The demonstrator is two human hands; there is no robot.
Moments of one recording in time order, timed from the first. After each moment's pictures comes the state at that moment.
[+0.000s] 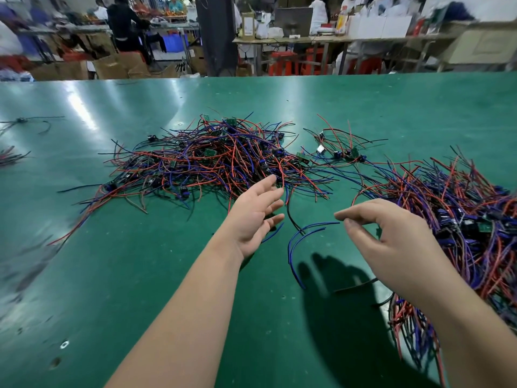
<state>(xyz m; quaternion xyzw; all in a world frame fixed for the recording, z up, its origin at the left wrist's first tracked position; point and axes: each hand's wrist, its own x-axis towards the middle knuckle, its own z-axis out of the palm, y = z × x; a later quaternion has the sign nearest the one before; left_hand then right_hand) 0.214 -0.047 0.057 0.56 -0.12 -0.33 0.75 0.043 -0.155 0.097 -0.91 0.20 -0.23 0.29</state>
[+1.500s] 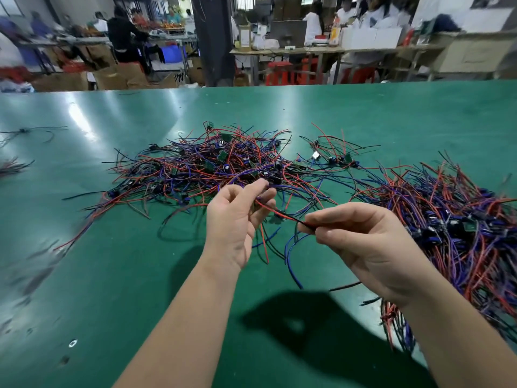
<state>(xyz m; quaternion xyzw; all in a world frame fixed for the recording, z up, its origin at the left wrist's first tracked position) 0.184 -0.025 0.089 0.44 -0.05 -0.19 0.88 0.050 -0.136 0.100 -0.56 0.03 -0.18 0.81</state>
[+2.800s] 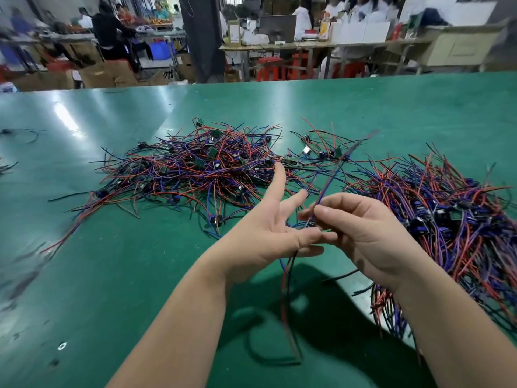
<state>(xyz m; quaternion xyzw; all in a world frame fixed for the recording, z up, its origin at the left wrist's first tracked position) 0.151 -0.018 0.094 0.48 -0.40 -0.42 0.66 0.054 -0.145 0.098 -0.57 0.14 -0.17 0.79</state>
